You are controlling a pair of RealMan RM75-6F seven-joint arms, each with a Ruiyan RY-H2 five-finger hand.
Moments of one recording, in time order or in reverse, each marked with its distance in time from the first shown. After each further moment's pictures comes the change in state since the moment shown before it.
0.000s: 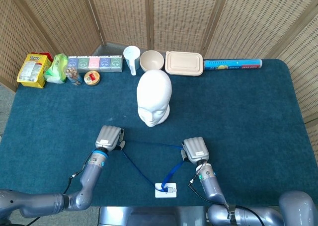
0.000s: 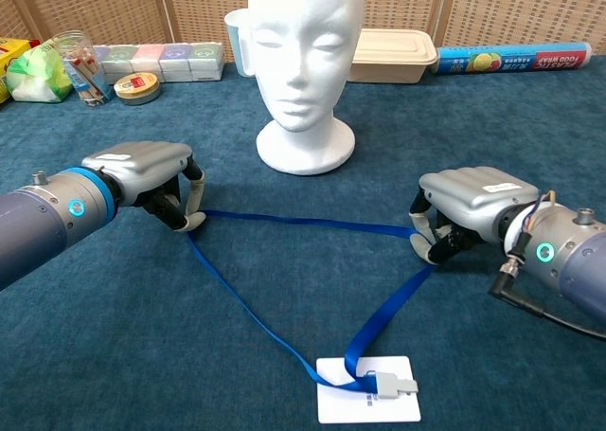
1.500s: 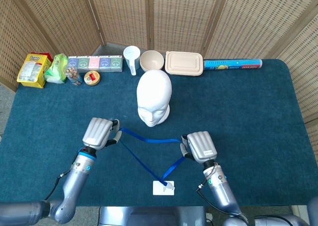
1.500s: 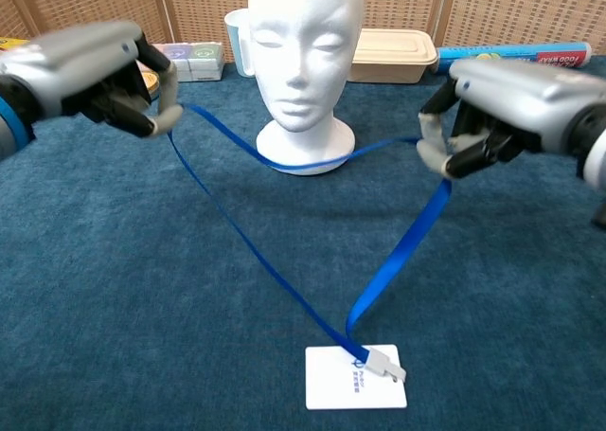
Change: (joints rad) left arm 0.101 0.211 0.009 -0.307 0.369 0.228 -0.158; right arm -0.066 0.232 0.024 -0.378 -0.245 0.149 0.108
